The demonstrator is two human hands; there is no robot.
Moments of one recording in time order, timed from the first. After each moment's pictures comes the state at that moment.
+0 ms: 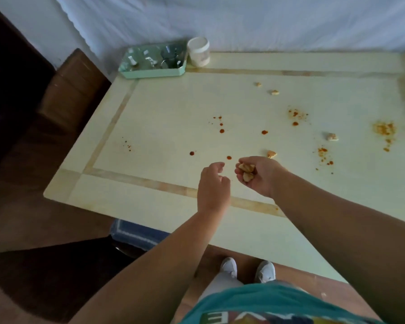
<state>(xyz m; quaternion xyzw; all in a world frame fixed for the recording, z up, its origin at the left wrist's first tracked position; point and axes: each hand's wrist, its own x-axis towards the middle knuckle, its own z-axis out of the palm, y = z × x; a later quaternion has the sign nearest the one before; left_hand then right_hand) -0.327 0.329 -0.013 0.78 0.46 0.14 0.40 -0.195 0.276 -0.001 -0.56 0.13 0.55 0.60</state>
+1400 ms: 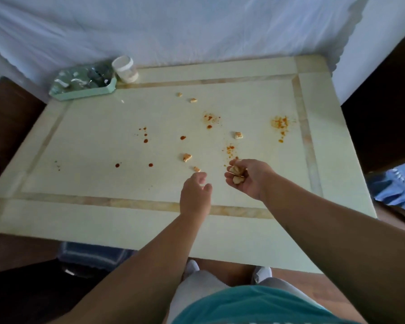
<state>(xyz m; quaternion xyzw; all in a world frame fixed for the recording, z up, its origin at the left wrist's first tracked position) -0.195 0.164 -0.033 0.80 0.47 0.09 0.37 -0.063 0.076 0.004 -0.55 0.17 0.51 0.64</state>
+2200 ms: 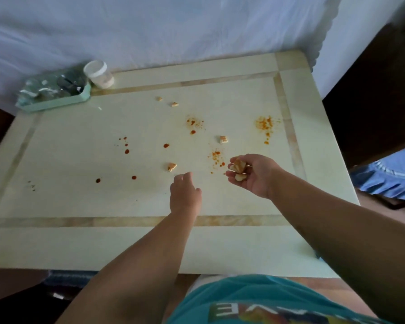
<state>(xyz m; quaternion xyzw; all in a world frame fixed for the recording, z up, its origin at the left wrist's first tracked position) -0.152 0.194 -0.064 0.88 0.43 -0.03 0.22 -0.014 0.059 0.007 -0.55 0.18 0.49 0.65</state>
